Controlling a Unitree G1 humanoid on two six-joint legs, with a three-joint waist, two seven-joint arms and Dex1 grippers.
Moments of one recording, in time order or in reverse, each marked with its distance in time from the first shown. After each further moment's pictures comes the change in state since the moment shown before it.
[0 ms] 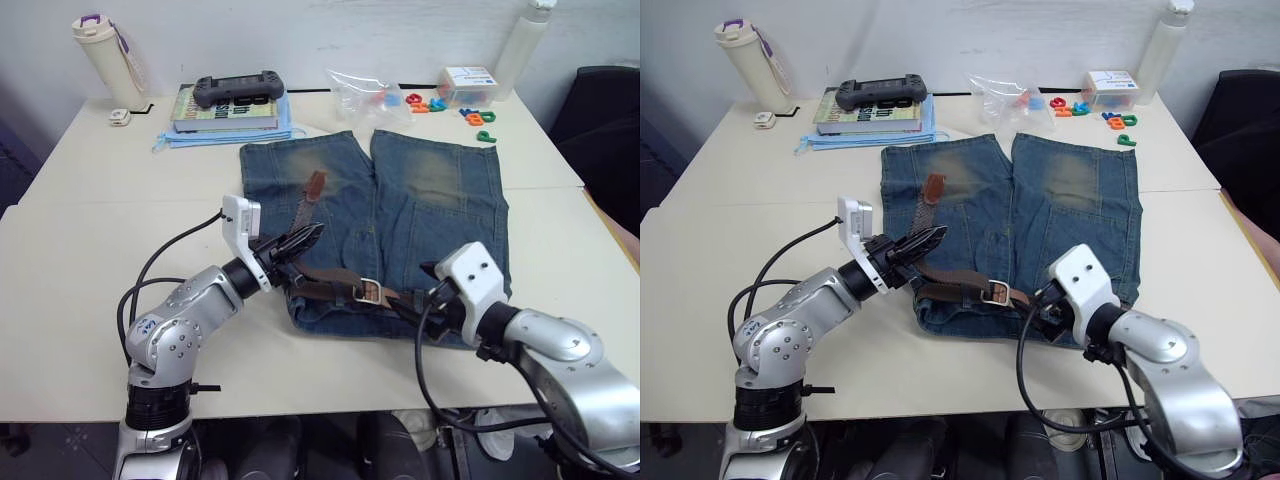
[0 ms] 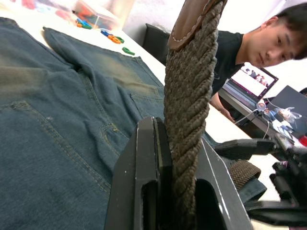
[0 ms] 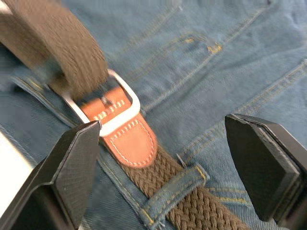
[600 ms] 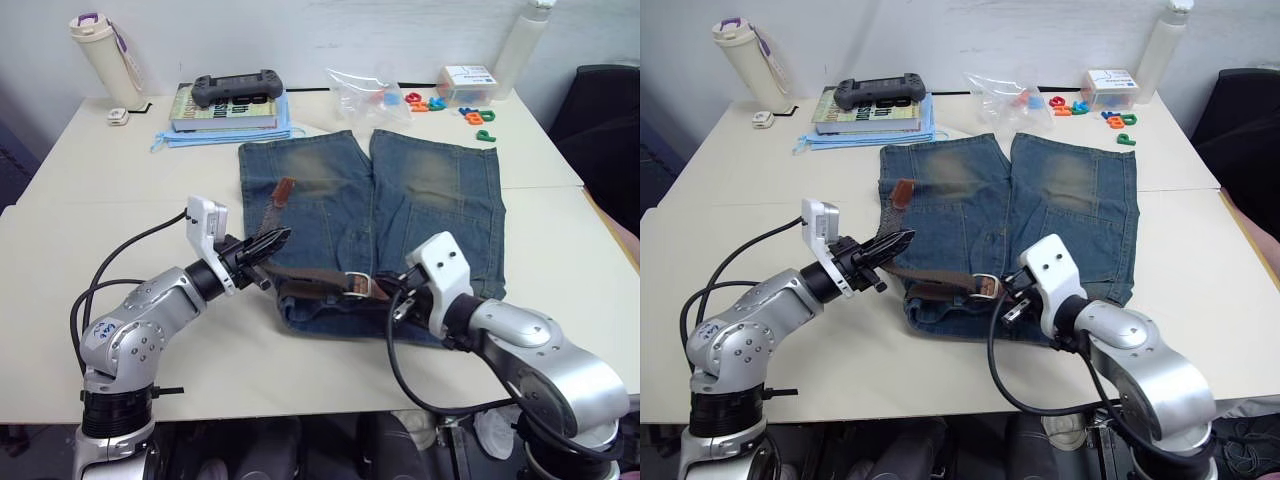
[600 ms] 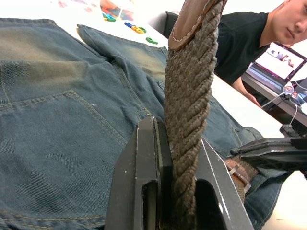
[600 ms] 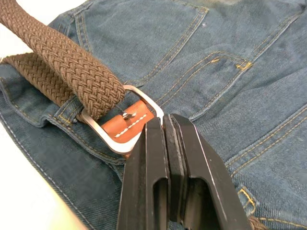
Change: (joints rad) left arm 0.046 0.175 0.086 -0.011 -0.030 0.025 -0.065; right arm -0.095 0.111 0.161 0.004 0.108 0.135 -0.244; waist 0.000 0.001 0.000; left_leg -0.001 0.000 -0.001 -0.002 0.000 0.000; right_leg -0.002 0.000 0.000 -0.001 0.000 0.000
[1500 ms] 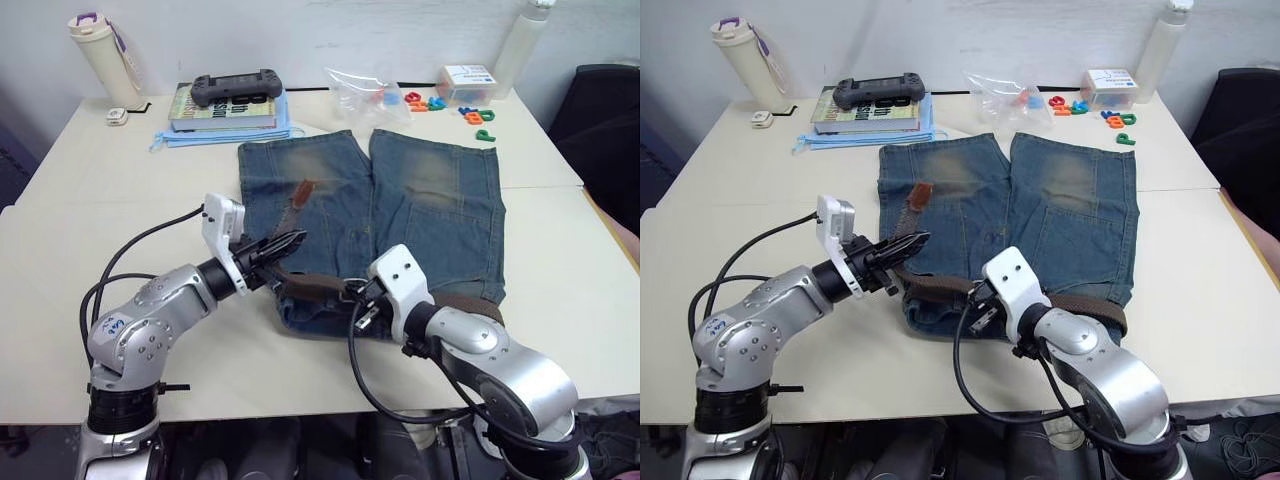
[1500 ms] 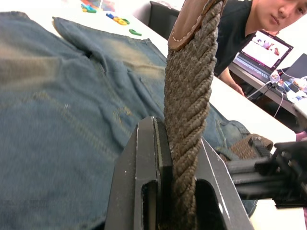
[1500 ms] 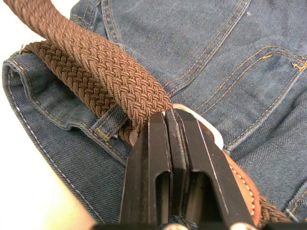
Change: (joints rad) left arm -0.048 -0.013 -0.050 -0.035 0.001 0.019 0.015; right arm -0.016 0.039 0.201 0.061 -0.014 -0.062 -0.154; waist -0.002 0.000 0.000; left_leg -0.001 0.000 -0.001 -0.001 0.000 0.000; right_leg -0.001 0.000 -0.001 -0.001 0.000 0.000
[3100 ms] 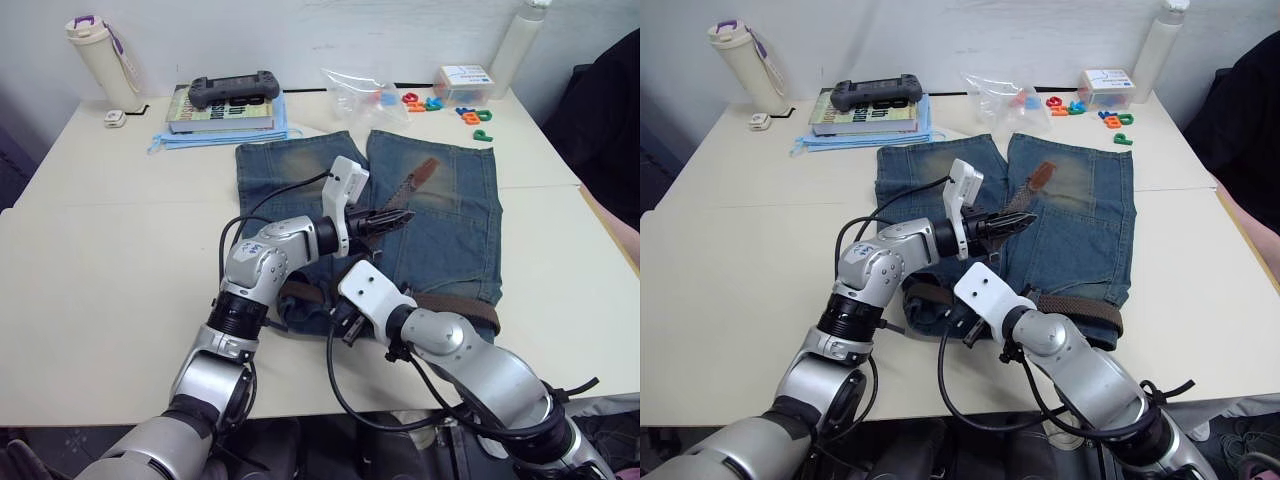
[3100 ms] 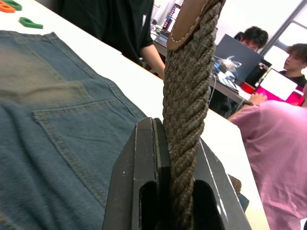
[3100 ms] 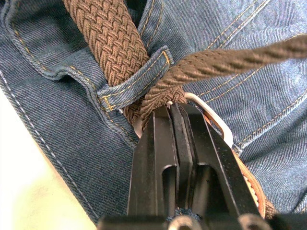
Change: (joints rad) left arm -0.472 -0.339 -0.245 0.639 0.302 -0.156 -0.231; right arm -0.111 -0.108 0.273 0.061 -0.159 0.021 -0.009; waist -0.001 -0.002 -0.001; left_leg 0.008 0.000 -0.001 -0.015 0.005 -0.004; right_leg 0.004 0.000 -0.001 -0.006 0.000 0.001
